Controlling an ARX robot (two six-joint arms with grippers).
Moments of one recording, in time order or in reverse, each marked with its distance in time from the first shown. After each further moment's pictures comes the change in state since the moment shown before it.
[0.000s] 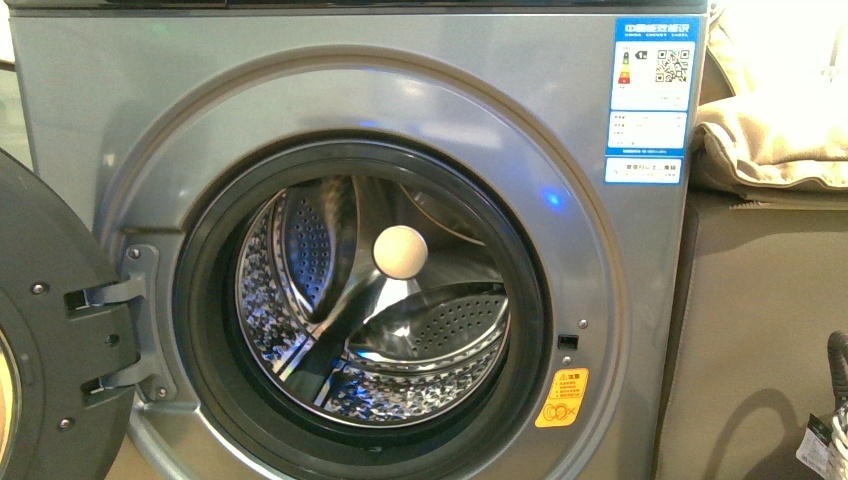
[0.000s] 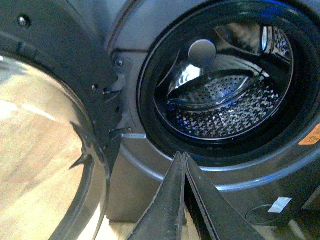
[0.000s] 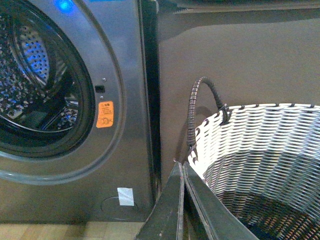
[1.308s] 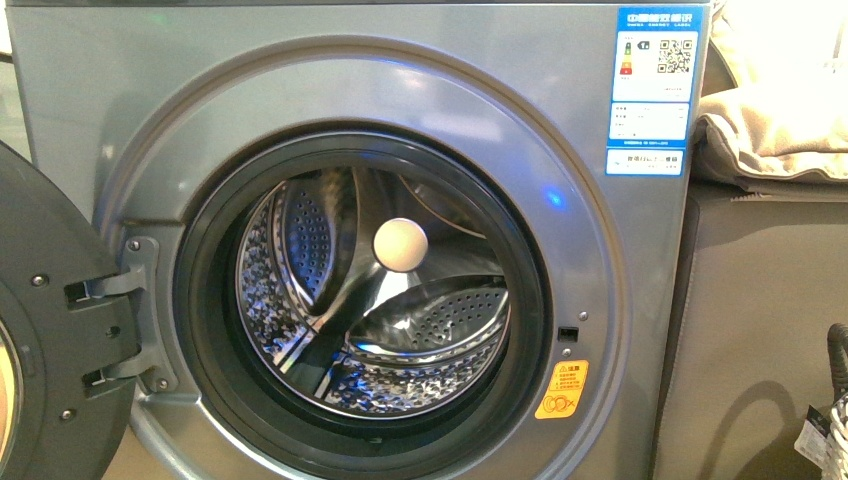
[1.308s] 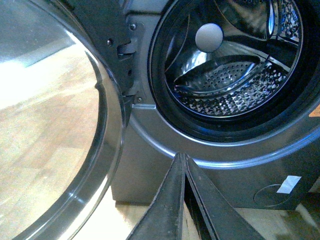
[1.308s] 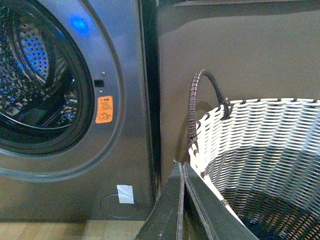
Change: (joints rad) left arm 0.113 -0.507 -0.267 -0.230 0.109 0.000; right arm 0.000 -0.050 -0.056 0.008 0.000 0.000
